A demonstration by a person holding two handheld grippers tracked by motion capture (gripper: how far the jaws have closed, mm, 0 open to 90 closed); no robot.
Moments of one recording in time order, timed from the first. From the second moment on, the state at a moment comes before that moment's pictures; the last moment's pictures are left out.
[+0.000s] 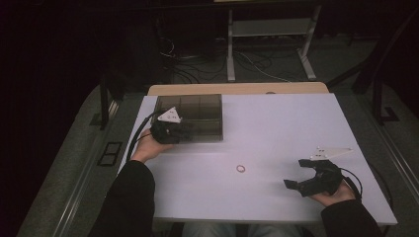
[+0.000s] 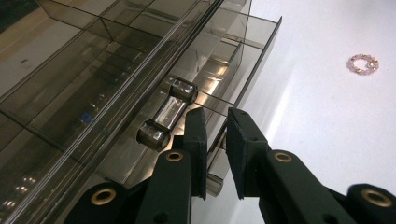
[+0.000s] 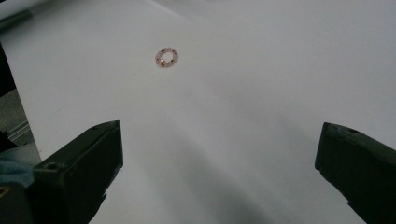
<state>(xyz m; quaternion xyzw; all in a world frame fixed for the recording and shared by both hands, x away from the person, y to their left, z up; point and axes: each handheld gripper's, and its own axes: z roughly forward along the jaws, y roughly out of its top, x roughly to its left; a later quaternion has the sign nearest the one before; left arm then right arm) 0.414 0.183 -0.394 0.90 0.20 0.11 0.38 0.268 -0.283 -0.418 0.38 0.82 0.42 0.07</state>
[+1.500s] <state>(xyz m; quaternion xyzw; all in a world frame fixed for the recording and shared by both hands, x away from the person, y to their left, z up) 0.397 0.182 -0.396 0.89 0.21 0.11 0.39 0.268 -0.282 -0.418 0.38 0.82 0.42 0.06</state>
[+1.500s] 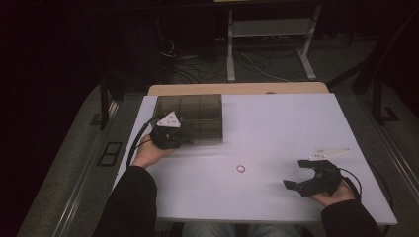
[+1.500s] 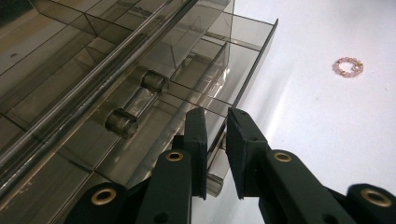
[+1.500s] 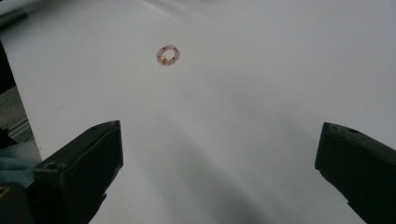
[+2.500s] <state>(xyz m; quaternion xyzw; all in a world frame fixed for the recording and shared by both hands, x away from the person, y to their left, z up) 0.381 0.185 -0.400 0.89 0.21 0.11 0.40 0.268 -0.280 -0.418 0.38 0.83 0.41 0.06</state>
